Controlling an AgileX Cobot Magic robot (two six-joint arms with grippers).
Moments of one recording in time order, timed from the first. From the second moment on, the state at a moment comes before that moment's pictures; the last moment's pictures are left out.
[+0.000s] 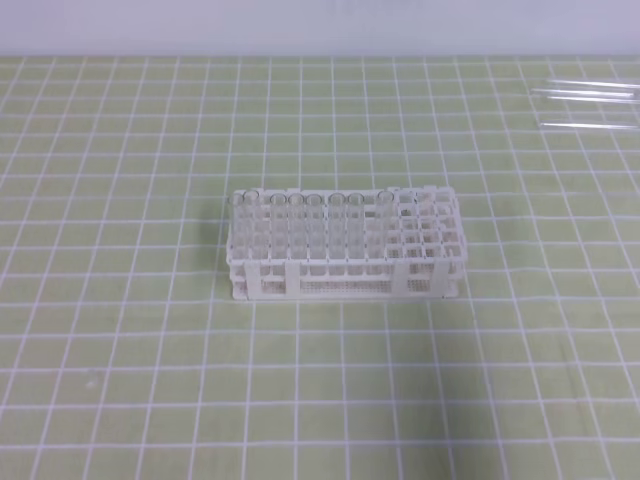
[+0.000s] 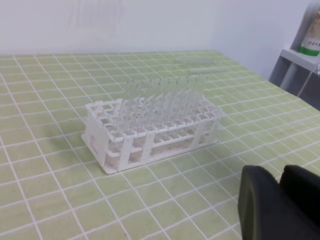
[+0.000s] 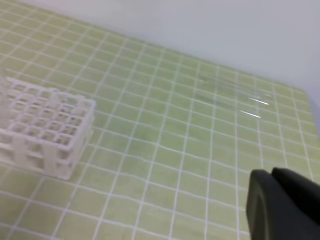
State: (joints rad) left arm -0.81 -0.02 -0.45 0.18 0.72 -0.30; right arm 0.16 0.49 -0.63 -0.08 0.52 -0.11
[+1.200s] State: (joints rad) left arm -0.81 -0.02 -0.45 0.18 0.71 -0.30; right arm 0.11 0.00 0.00 -0.09 0.25 0.13
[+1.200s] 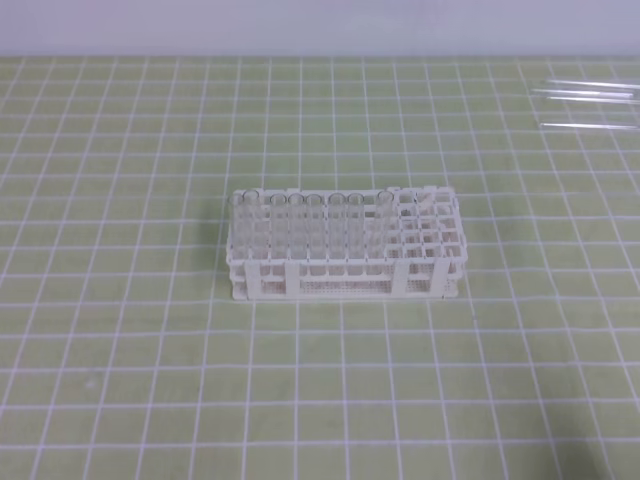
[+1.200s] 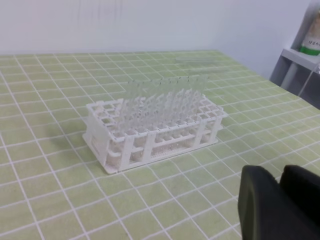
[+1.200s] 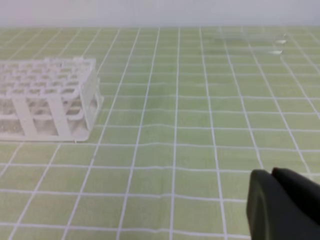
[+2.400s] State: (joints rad) left arm -0.53 -0.03 -0.30 0.09 0.39 -0.16; right arm 0.11 -0.01 0.00 0.07 0.28 0.02
